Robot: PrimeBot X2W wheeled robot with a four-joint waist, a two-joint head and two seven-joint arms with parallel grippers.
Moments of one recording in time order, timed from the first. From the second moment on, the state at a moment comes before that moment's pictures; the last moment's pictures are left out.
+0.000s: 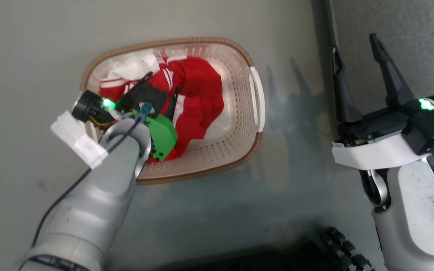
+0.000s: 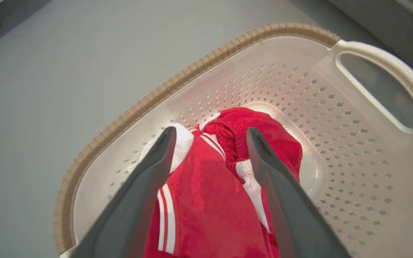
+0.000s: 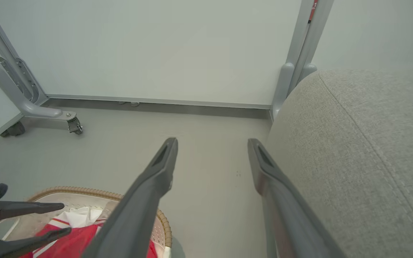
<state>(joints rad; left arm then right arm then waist) -0.87 0.05 -0.50 1.01 -0.02 -0.07 -0.23 -0.41 -0.05 0.07 -0.07 0.06 0.13 -0.26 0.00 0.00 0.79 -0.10</state>
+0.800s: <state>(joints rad) -1.09 0.05 -0.70 1.27 -0.04 0.18 -0.10 -0.46 -0.05 0.10 -0.09 0.12 0.13 -0.26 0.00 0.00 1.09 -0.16</state>
